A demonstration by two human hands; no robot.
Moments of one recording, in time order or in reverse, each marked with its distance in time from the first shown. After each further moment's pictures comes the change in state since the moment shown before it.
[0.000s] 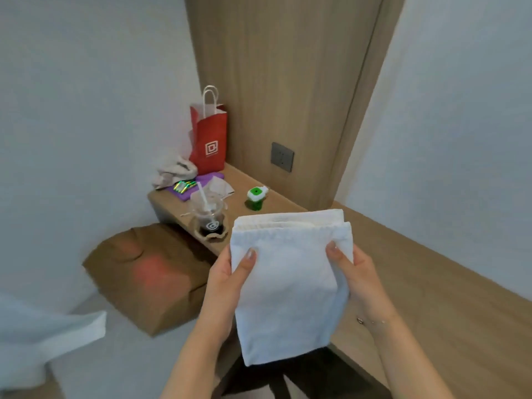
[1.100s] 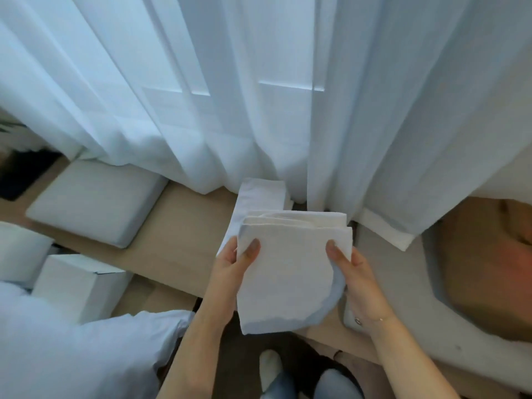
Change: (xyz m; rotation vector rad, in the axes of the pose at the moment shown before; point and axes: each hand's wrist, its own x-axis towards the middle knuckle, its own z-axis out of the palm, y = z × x) left_hand -0.502 0.039 -0.458 -0.166 1.170 0.003; right_hand -0.259 0.201 0.589 -0.121 -1.121 0.485
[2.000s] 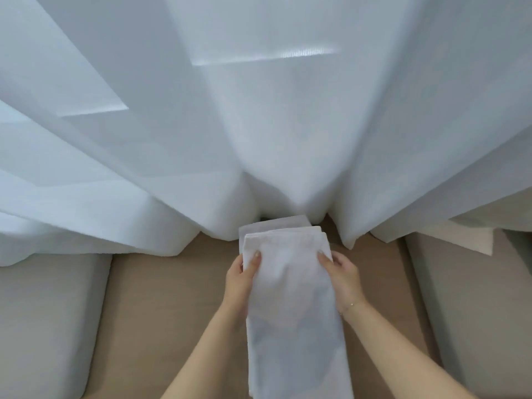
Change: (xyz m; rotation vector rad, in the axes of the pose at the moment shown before) left_hand 0.426 -0.113 -0.147 0.177 -0.046 -0.364; right_hand 0.381 0.151 0.071 0.163 0.640 0.175
